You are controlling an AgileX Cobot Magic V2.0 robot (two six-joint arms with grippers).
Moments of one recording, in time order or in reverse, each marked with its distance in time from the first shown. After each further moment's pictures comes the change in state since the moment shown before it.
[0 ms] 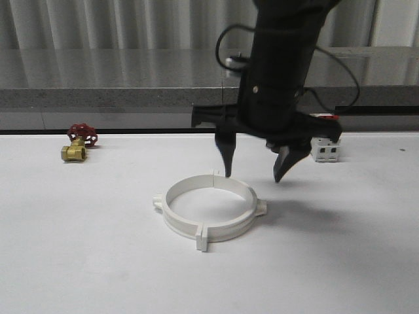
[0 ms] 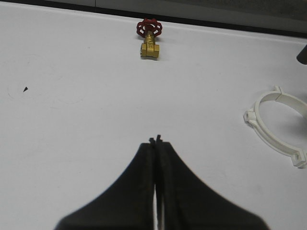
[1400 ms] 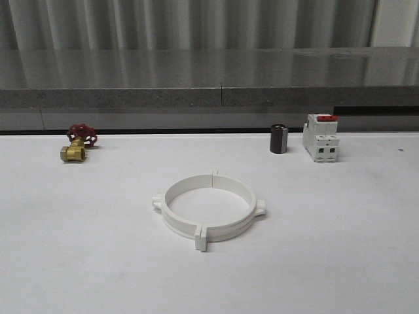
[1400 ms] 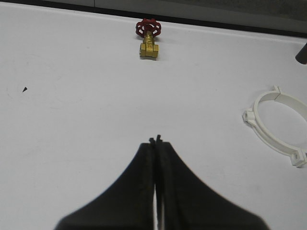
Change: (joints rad) left arm 0.000 0.000 0.000 0.000 0.000 0.000; right arm -0.418 -1.489 0.802 -0.025 0.167 -0.457
